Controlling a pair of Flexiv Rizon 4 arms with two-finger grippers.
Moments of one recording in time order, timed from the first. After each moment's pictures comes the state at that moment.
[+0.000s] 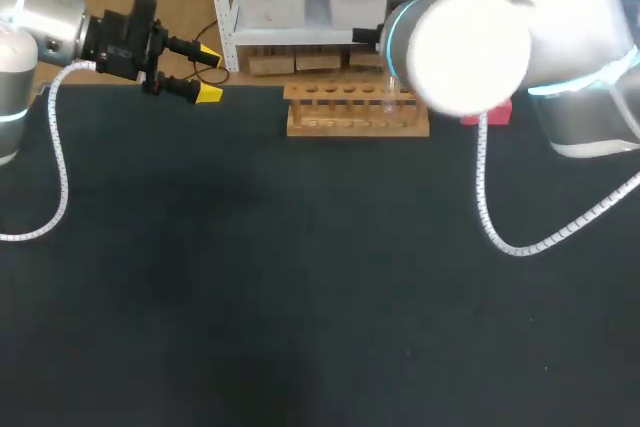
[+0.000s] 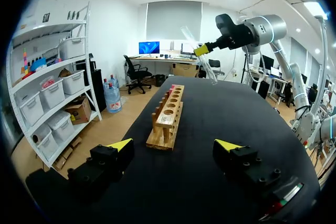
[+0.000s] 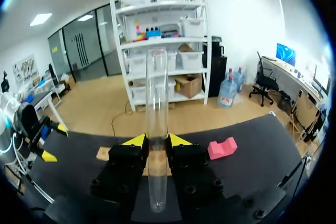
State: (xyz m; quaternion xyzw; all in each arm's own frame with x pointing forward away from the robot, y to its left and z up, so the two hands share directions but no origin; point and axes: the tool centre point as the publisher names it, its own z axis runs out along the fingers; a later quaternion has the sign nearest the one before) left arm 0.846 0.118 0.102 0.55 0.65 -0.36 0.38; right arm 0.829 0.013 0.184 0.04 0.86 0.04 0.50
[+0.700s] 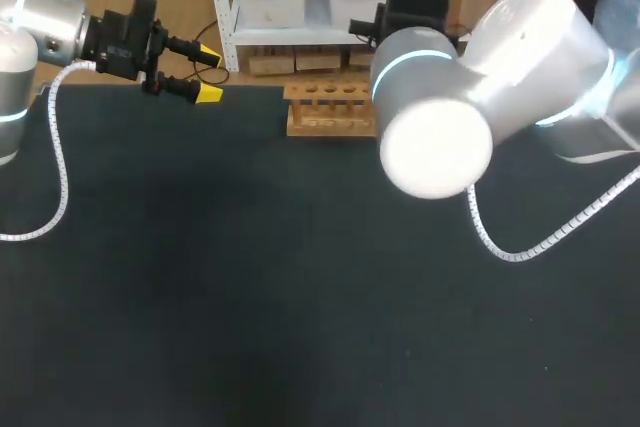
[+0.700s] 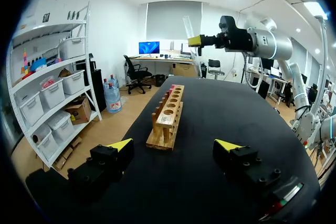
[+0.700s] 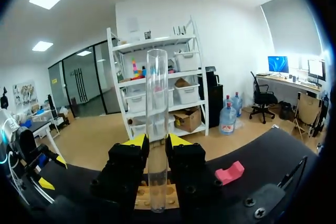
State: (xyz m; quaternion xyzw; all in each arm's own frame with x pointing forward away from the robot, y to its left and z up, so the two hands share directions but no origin) left arm 0.846 0.118 0.102 0.55 0.65 -0.36 0.38; right arm 0.855 0.009 0.210 0.08 0.77 0.05 0.63
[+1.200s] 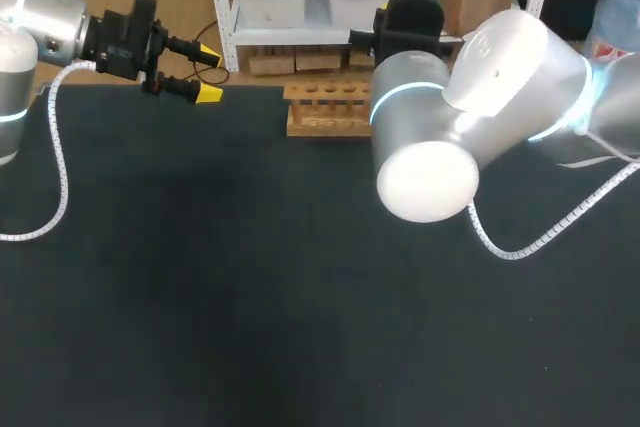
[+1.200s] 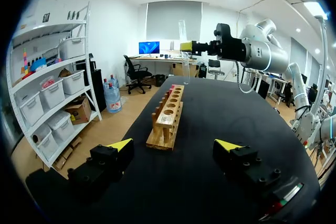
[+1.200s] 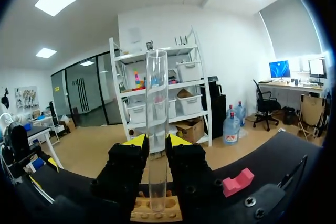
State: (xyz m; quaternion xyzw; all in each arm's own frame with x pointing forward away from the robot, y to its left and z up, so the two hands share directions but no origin) left arm 0.846 0.118 0.102 0.55 0.65 -0.36 0.38; right arm 0.877 0.010 0.195 0.07 0.74 0.05 0.67
